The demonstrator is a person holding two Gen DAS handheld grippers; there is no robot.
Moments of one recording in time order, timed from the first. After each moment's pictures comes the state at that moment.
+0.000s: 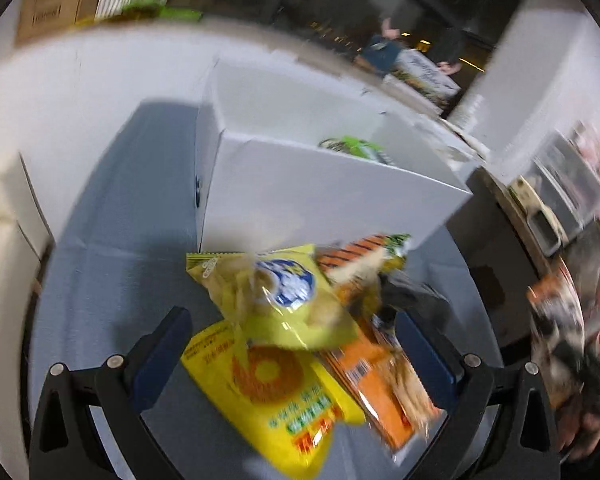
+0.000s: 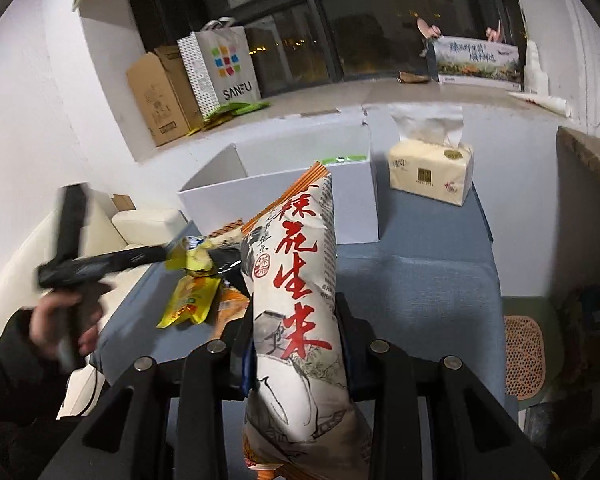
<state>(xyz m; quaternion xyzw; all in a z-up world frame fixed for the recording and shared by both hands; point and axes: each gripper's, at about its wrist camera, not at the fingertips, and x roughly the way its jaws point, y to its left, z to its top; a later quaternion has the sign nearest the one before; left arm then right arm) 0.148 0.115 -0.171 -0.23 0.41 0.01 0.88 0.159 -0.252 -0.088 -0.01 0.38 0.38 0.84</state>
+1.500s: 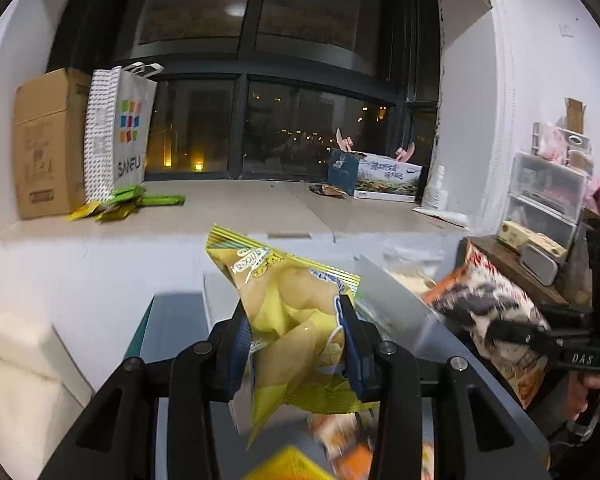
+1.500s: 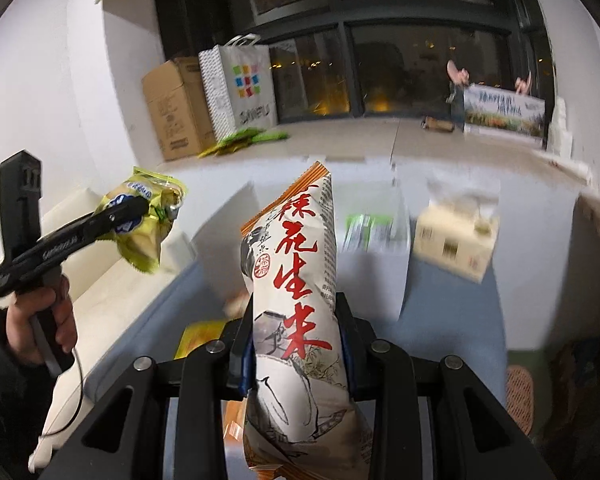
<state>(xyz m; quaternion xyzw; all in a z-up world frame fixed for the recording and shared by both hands) 0.147 0.114 -0.020 -0.06 0.21 0.03 0.97 0.203 -0.182 -0.040 -0.04 0.32 0.39 0.86</state>
